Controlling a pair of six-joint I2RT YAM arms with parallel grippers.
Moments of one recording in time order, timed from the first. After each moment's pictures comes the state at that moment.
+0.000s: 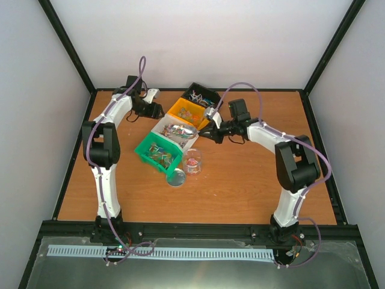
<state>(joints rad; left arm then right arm) -0.10 2.18 1.87 -0.82 0.42 0.14 0.38 1.88 1.26 -0.18 -0.90 -0.44</state>
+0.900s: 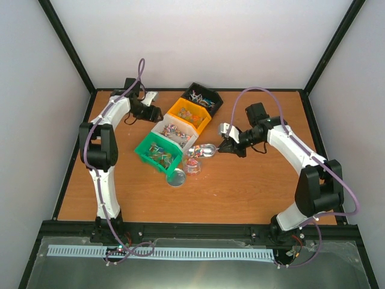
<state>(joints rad) -0.09 2.12 1.81 -0.83 0.42 0.18 0.29 1.55 1.20 -0.84 -0.84 -1.02</state>
